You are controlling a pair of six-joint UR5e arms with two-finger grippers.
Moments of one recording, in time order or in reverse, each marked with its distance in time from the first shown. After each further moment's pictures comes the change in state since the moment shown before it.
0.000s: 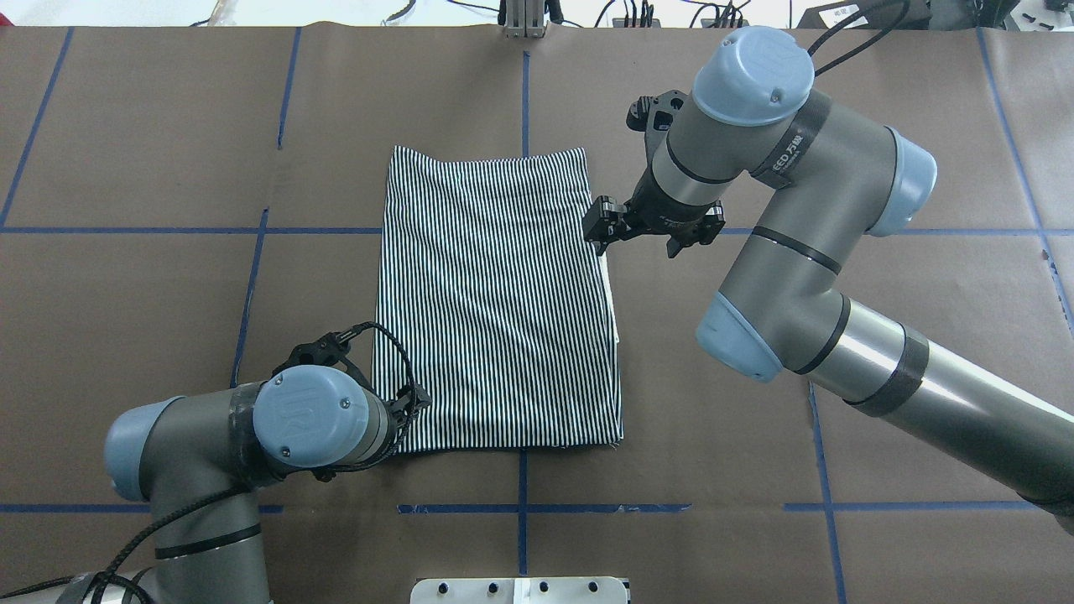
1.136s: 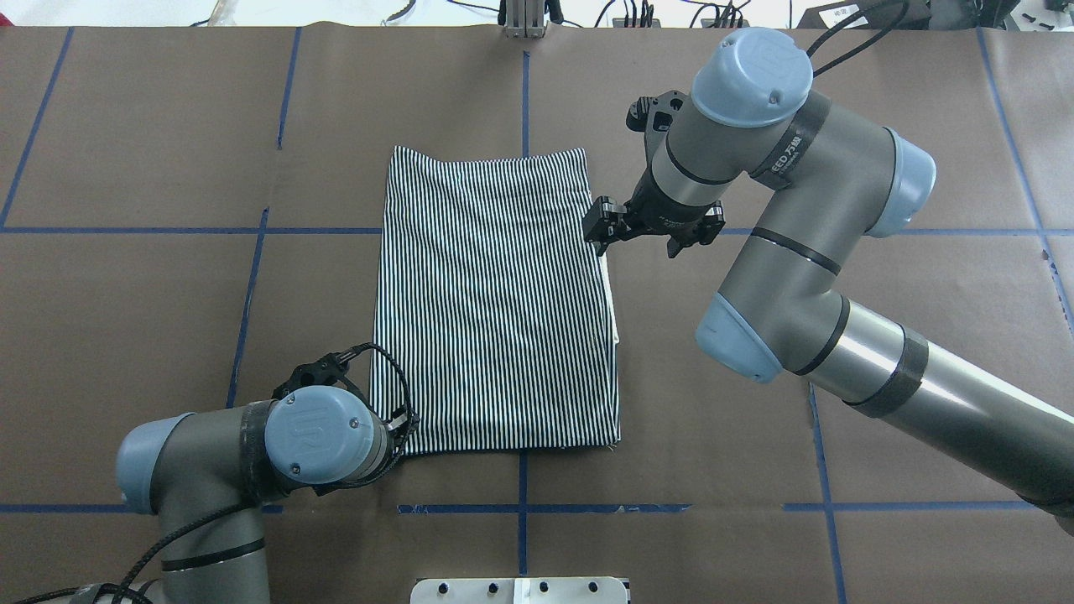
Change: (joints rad) left arm 0.009 0.013 0.020 -0.001 -0.001 -0.006; right arm -0.001 -0.001 0.000 -0.003 -0.006 -0.001
